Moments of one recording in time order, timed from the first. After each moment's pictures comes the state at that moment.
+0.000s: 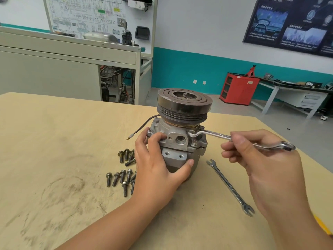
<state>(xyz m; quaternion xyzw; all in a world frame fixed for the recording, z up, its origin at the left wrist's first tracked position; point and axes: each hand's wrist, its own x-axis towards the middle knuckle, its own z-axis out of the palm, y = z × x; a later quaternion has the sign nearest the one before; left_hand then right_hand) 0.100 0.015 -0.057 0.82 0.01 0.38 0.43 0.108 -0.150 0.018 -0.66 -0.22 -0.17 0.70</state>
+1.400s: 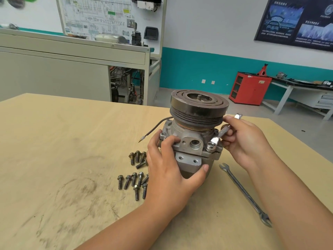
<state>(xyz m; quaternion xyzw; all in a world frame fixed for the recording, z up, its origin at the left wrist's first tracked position) 0.100 0.015 -0.058 0.82 0.02 0.37 0.43 0.205 -0.110 0.020 -0.61 -0.04 0.02 0.79</state>
